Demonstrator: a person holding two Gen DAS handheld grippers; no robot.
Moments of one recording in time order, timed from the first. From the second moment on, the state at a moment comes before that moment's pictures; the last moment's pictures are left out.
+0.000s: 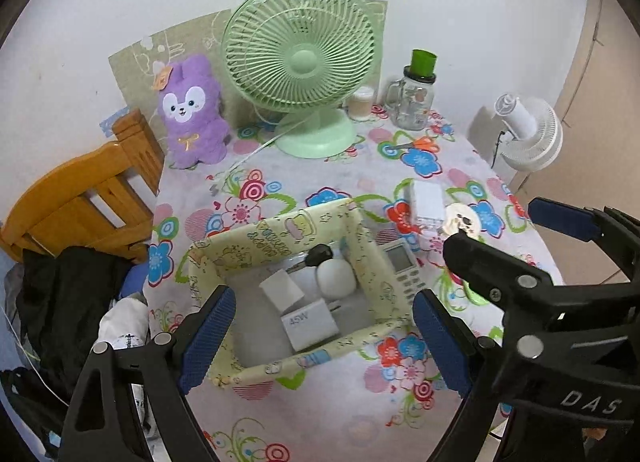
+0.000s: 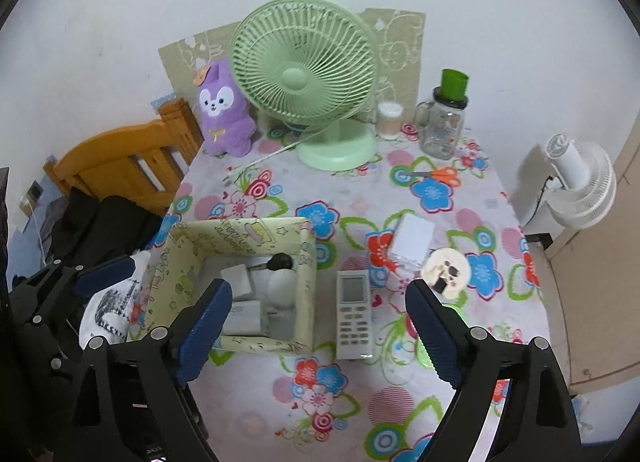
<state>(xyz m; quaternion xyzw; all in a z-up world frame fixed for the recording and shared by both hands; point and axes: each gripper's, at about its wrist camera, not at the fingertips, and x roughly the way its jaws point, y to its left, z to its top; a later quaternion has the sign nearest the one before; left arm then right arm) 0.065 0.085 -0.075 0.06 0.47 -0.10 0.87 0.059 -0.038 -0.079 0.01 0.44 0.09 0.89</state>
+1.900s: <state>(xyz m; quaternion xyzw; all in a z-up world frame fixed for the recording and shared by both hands) 0.110 -0.094 -0.174 0.02 0.53 -0.05 0.85 0.138 -0.225 -0.171 -0.03 0.48 0.14 0.87</state>
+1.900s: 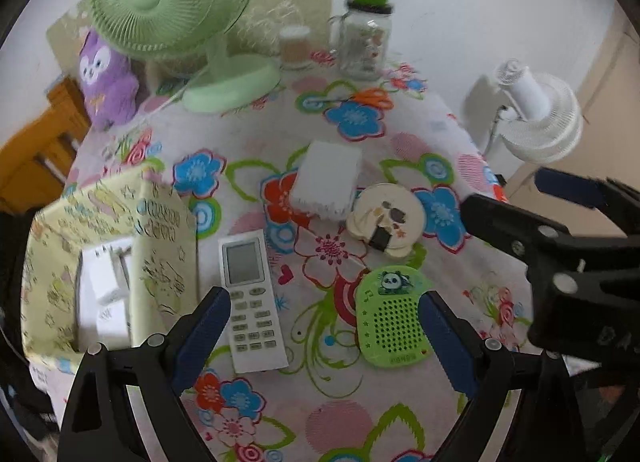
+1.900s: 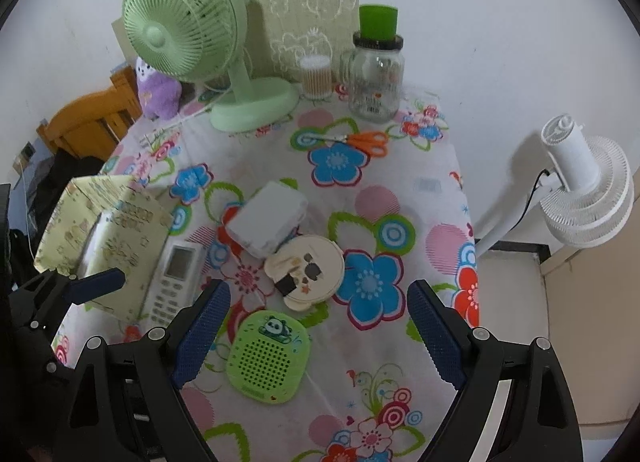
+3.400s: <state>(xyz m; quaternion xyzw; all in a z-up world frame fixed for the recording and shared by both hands) 0.174 -0.079 -0.260 0.00 0.58 0.10 0.81 0.209 -0.195 -0.273 -0.05 0.56 0.18 0.81</state>
